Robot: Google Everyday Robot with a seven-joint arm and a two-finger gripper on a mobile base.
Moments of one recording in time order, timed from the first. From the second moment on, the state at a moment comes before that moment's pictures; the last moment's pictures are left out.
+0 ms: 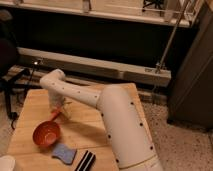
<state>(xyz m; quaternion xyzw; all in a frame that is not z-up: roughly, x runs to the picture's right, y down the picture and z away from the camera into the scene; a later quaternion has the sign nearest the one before) -0.291 0.137 0.896 -0.30 -0.26 -0.48 0.78</state>
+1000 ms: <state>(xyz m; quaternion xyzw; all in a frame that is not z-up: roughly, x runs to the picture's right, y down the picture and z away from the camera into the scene) -0.286 0.148 0.898 -0.32 -0.25 -0.50 0.76</state>
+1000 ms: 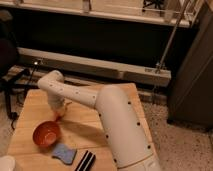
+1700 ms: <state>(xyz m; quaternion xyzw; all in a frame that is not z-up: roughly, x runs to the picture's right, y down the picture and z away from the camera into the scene) -0.190 0.131 0.836 -0.31 -0.20 -0.51 0.78</state>
